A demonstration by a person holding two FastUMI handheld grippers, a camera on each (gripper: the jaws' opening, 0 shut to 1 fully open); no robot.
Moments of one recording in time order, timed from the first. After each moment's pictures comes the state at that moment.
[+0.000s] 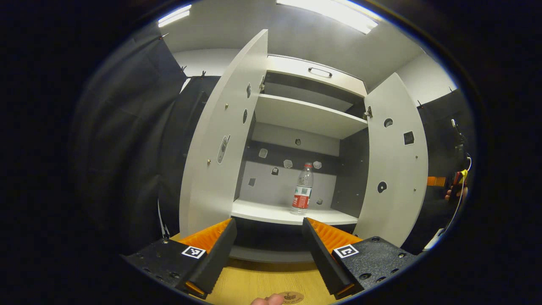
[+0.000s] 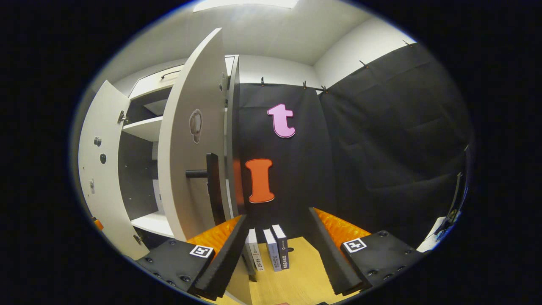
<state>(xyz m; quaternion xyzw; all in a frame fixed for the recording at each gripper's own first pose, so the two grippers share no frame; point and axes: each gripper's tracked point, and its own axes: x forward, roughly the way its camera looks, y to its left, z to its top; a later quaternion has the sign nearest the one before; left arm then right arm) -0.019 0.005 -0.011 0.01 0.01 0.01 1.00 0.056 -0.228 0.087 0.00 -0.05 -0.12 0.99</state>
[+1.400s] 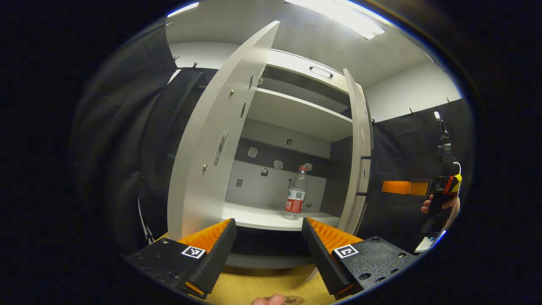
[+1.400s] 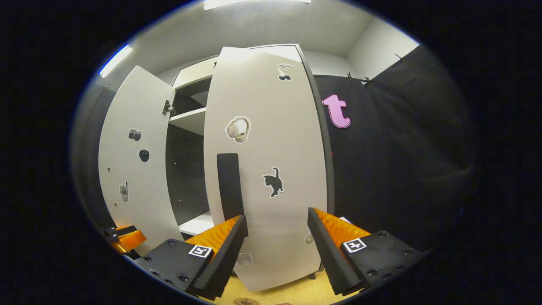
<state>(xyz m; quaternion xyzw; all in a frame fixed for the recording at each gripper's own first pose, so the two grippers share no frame) 0.017 0.021 -0.013 0.00 0.03 -0.05 1.00 0.120 -0.024 0.061 0.01 -0.01 0.03 1.00</state>
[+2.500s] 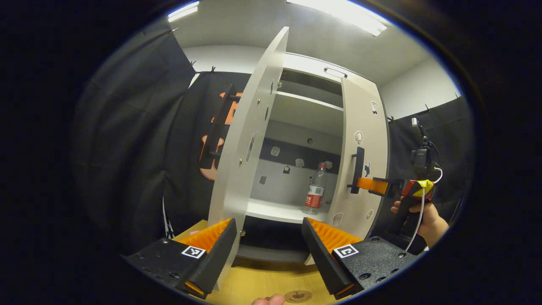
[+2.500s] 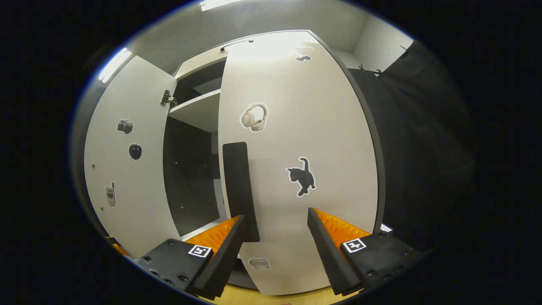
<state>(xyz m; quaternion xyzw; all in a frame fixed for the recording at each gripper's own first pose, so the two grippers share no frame) -0.022 0.048 -0.011 0.00 0.02 0.03 1.00 0.170 0.007 0.041 0.02 -0.02 0.05 1.00</state>
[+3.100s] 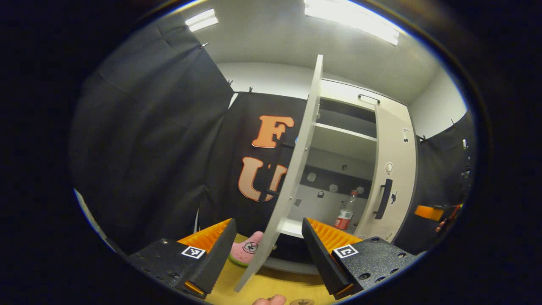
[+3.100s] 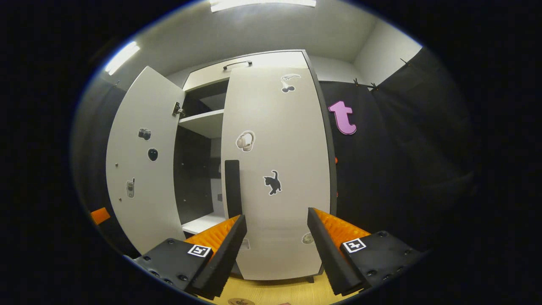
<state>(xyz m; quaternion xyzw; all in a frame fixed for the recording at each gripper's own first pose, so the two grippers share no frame) -0.076 0.110 0.054 0.00 -0.05 0.18 0.98 0.053 -0.048 0.065 -0.01 -0.04 0.04 1.00</state>
